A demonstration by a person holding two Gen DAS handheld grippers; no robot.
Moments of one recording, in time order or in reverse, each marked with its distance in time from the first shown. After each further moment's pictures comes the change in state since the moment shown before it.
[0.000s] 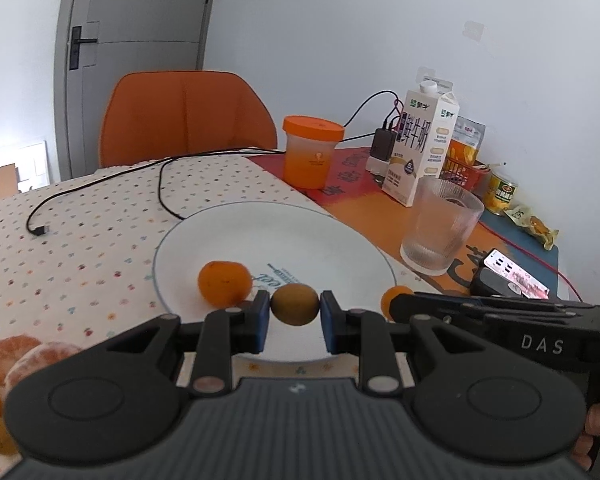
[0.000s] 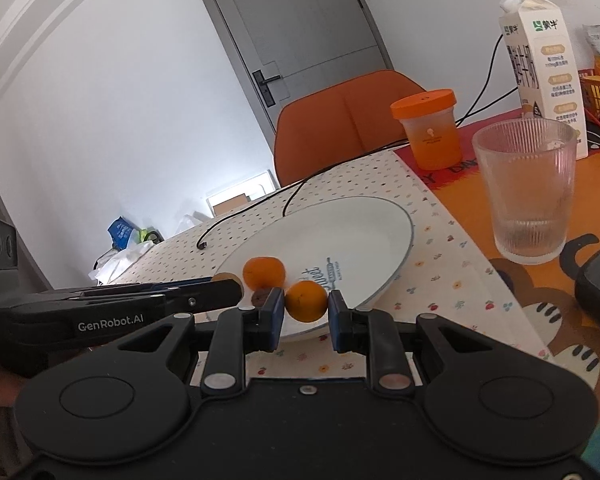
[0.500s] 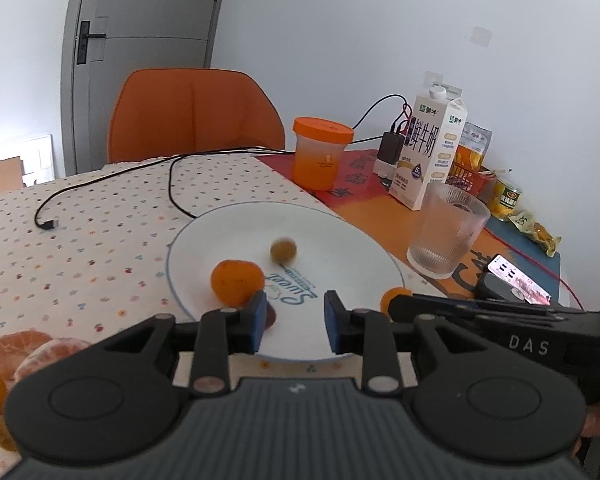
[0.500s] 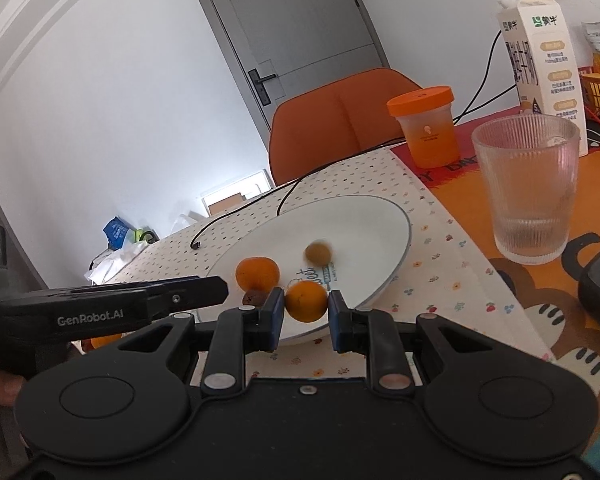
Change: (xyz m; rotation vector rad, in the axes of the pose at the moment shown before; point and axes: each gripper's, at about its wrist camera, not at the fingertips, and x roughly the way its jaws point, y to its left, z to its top) left arm -0.008 0.011 0.000 -0.031 0.001 0.014; right arm 0.008 0.002 0.000 0.001 0.003 -0.009
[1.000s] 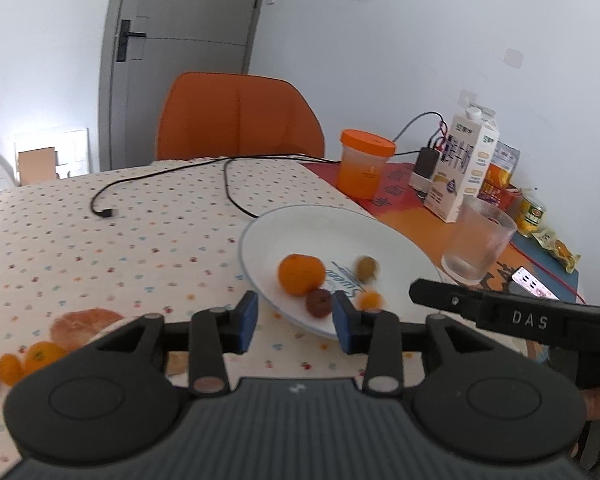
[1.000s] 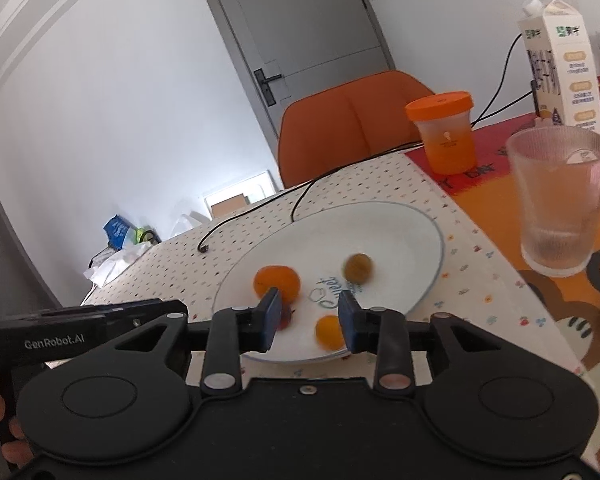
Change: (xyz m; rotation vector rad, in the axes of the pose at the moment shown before) left arm -0.035 0.033 -0.007 -0.062 -0.029 0.082; right arm 0.014 0.020 0.004 -0.022 0.000 0.002
